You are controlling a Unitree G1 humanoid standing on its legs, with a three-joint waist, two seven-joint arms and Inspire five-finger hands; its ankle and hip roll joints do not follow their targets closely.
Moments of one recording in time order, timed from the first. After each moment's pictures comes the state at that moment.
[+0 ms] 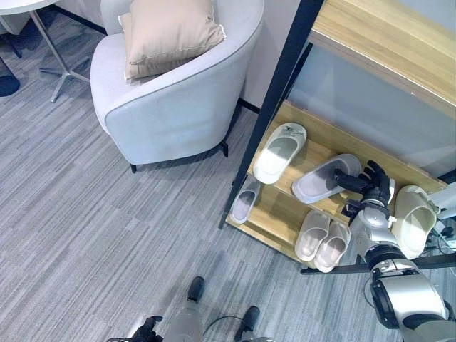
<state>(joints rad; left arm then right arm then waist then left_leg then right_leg) -0.06 0.28 -0.35 1.33 0.07 -0.11 0.18 -0.72 -0.50 0.07 1.10 0.56 -0.19 -0.35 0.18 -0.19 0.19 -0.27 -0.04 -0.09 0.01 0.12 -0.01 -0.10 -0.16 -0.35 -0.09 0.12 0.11</state>
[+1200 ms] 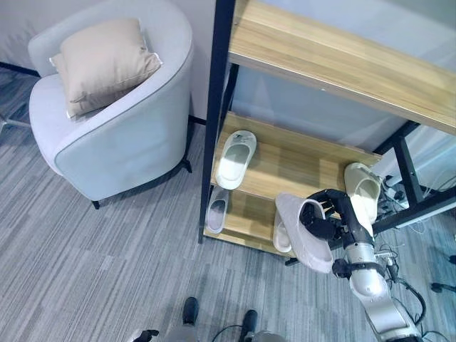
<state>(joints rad) -0.01 0.28 -0.24 1.33 0.19 -0.10 0.14 0.09 -0.48 0.06 0.04 -0.24 -0.16 -0.27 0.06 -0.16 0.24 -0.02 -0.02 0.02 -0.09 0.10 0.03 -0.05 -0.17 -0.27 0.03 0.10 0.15</state>
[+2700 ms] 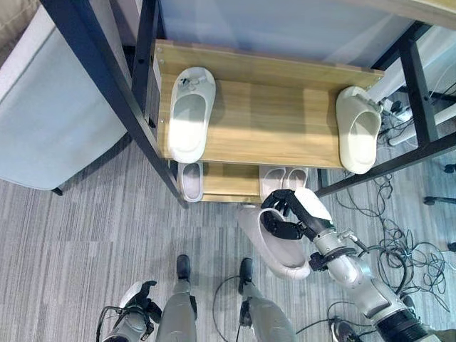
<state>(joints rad) -0.21 0.33 -0.30 1.28 0.16 -0.11 0.24 -0.14 -0.61 0.35 0.11 -0.36 -0.19 -0.18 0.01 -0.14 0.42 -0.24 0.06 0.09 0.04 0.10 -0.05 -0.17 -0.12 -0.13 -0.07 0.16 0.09</state>
